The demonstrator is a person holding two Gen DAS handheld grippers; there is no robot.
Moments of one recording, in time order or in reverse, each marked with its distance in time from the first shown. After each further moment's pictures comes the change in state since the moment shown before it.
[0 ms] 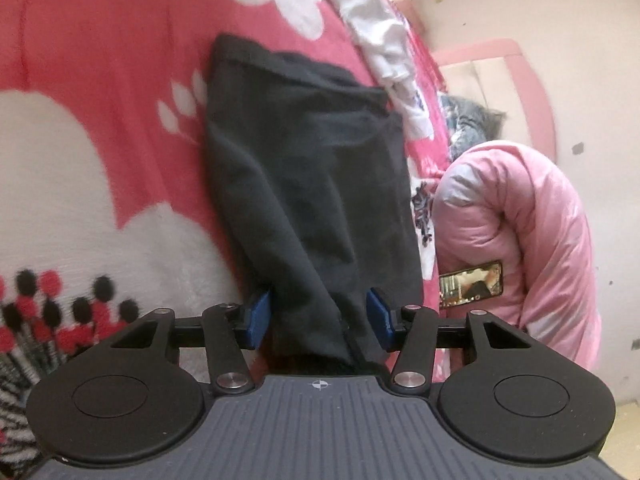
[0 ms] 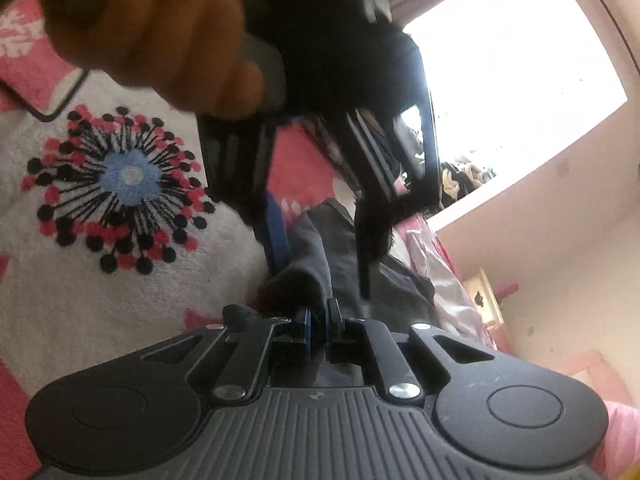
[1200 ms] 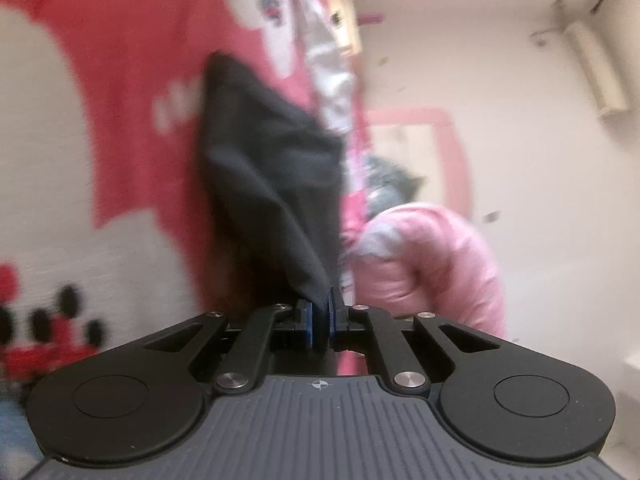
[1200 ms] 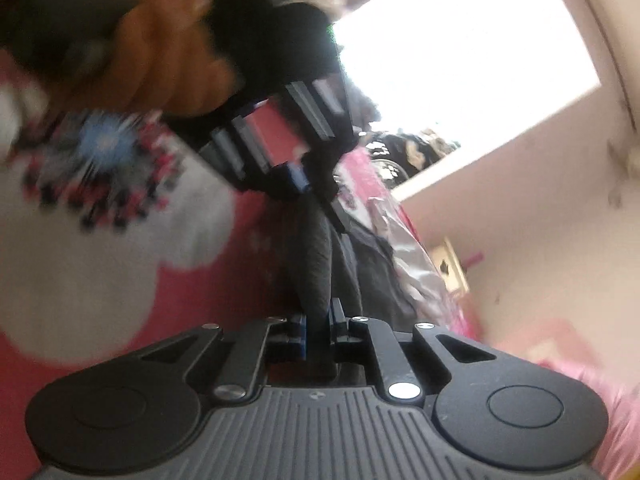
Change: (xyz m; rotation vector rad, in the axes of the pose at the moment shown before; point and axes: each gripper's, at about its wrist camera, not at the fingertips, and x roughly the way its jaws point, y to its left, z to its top) left arm 0.004 0.044 -0.008 -0.130 -0.143 -0.286; right arm -0.019 0.013 -0.020 -0.058 0.114 -0.076
